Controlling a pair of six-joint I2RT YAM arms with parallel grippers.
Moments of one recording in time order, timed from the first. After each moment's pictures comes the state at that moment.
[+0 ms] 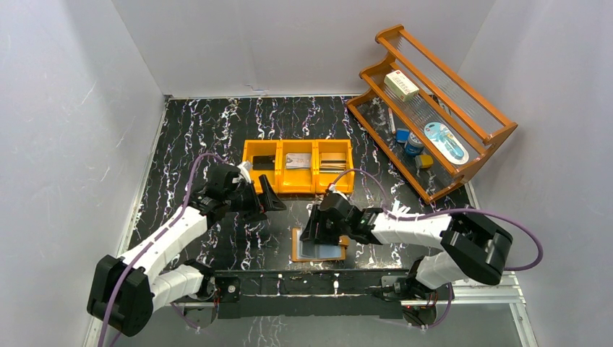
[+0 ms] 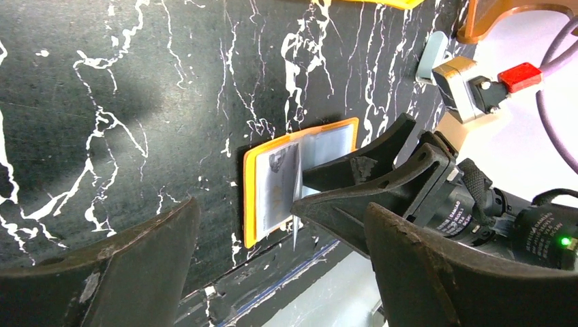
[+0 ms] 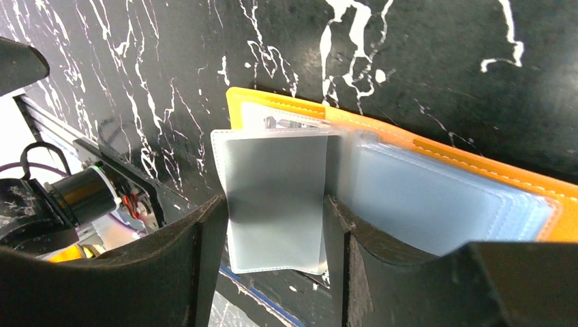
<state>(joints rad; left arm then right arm) -0.44 1.06 0.62 -0.40 0.42 -0.79 1.05 1.41 0.61 -0.06 -0.06 1.13</state>
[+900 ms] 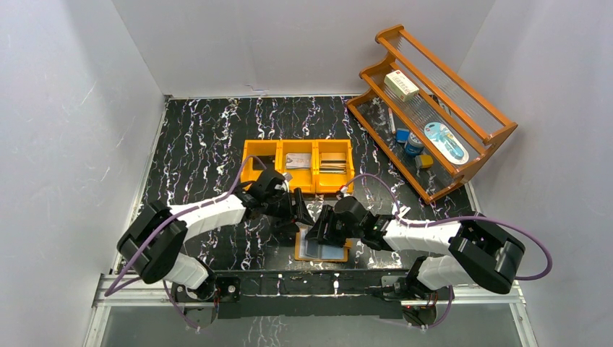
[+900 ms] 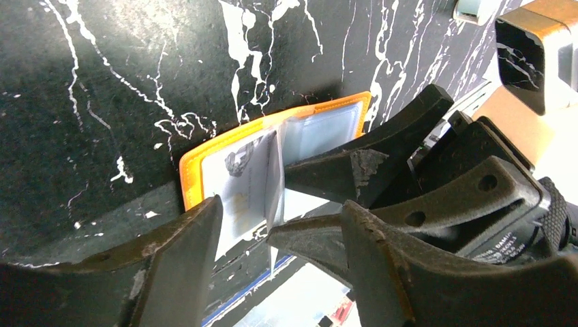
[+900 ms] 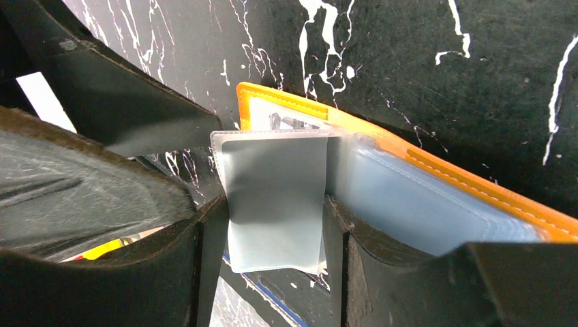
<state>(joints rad) -0.73 1.43 0.70 -0.18 0.42 -0.96 0.99 1.31 0.44 0.12 -0.12 1.18</state>
